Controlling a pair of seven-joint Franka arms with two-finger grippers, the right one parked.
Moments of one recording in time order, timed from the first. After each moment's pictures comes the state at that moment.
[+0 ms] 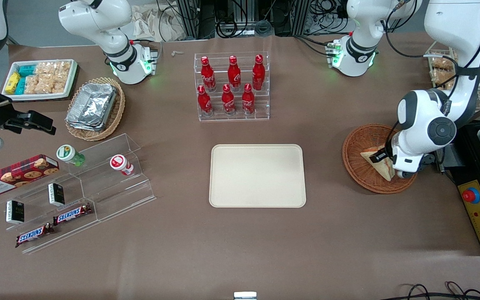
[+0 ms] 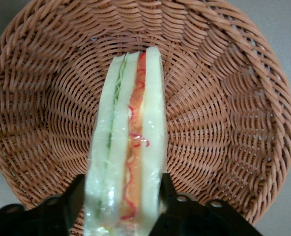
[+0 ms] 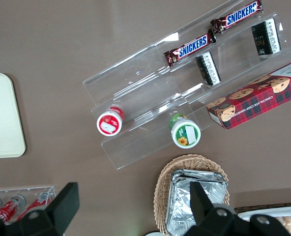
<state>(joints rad) 0.05 0.23 -0.06 -2.24 0.06 2.27 -0.62</state>
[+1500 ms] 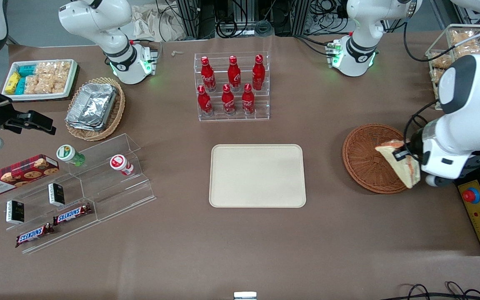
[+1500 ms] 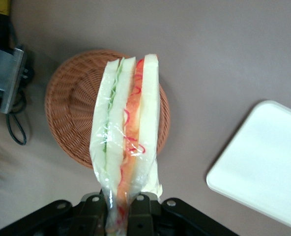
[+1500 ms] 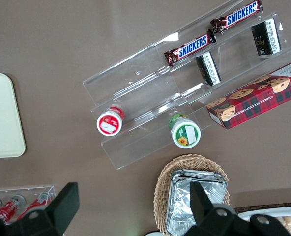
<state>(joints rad) 0.03 0.26 -0.23 -1.54 0.07 1.56 -0.59</state>
